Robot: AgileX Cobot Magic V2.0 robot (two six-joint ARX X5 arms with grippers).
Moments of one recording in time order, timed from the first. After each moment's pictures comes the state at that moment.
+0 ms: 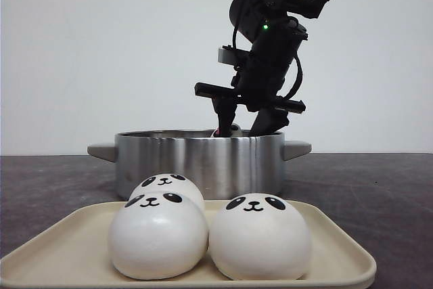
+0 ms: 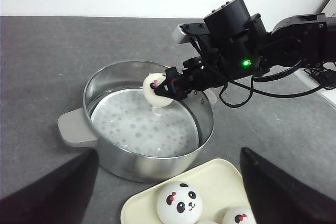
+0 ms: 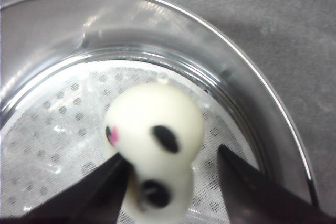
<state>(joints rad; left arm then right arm) -0.34 0.58 0.88 -0.62 0.29 -0.18 0.53 1.99 1.49 -0.33 0.00 0.32</state>
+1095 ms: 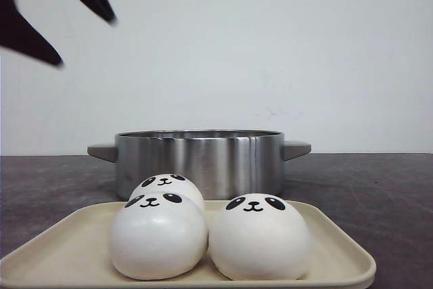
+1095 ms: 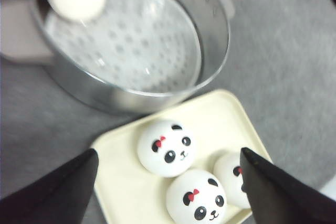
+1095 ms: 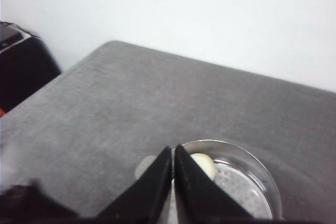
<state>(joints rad) -0.49 1.04 0.88 -0.58 0.29 -0.29 0.69 1.24 1.59 -0.63 0.00 0.23</state>
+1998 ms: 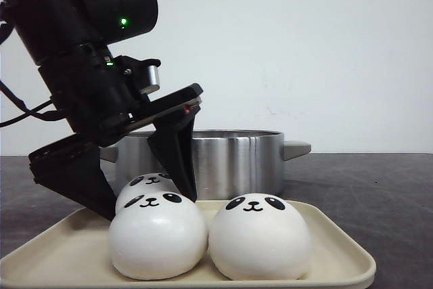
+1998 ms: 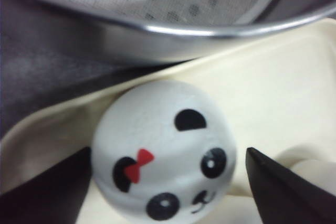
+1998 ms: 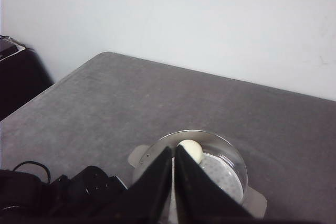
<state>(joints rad) -0.70 1.57 0.88 -0.37 0.12 -0.46 0.73 1.04 1.59 -0.81 0.08 0.23</state>
